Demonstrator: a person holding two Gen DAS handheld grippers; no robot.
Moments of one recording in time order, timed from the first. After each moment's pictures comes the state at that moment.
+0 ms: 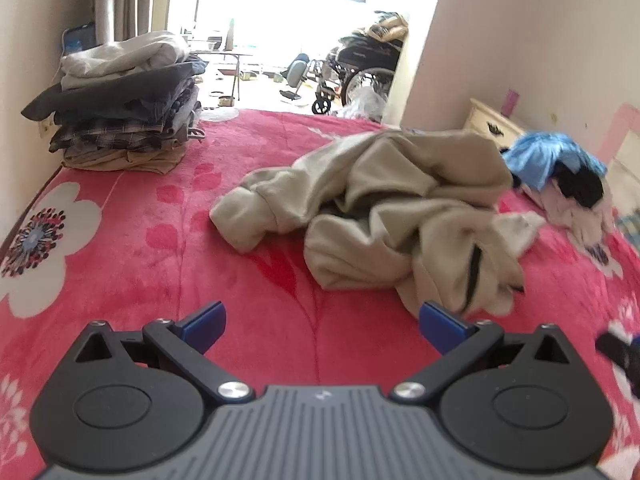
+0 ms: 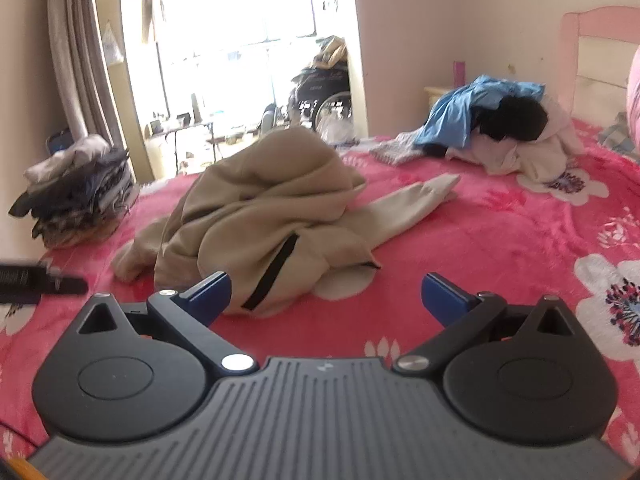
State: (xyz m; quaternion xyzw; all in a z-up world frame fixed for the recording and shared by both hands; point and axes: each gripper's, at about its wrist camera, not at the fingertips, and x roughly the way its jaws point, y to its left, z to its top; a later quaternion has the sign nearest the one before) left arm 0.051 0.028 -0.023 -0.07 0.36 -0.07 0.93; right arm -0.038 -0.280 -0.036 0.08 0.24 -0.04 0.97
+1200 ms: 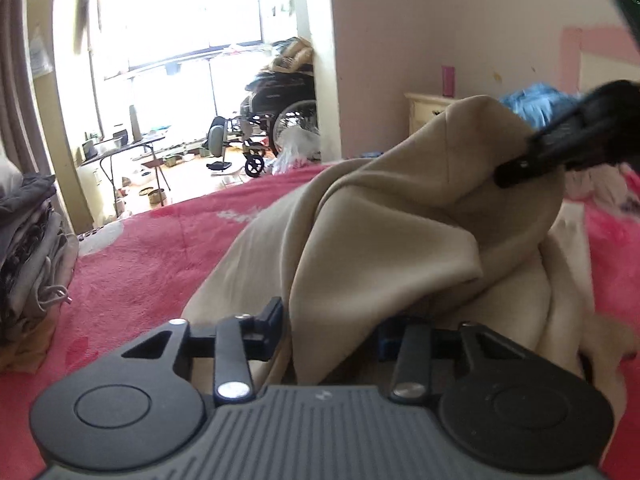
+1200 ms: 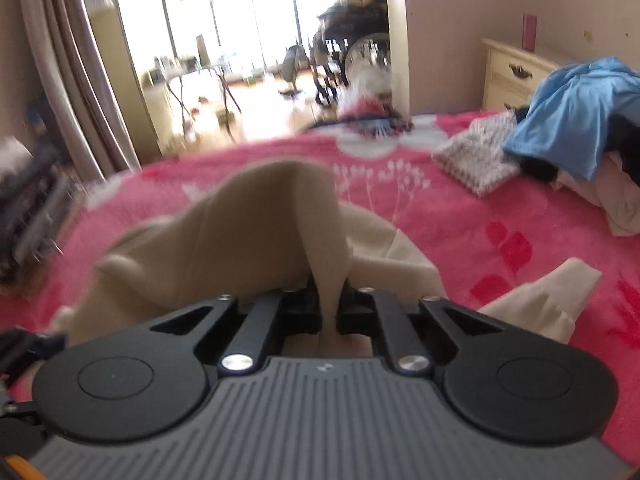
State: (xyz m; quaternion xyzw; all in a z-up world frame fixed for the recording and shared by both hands) left arm 0.251 -0.079 -0.089 0.09 0.27 -0.16 0.95; right arm 0.291 -0.293 -0.040 0.08 0.31 0.02 0.95
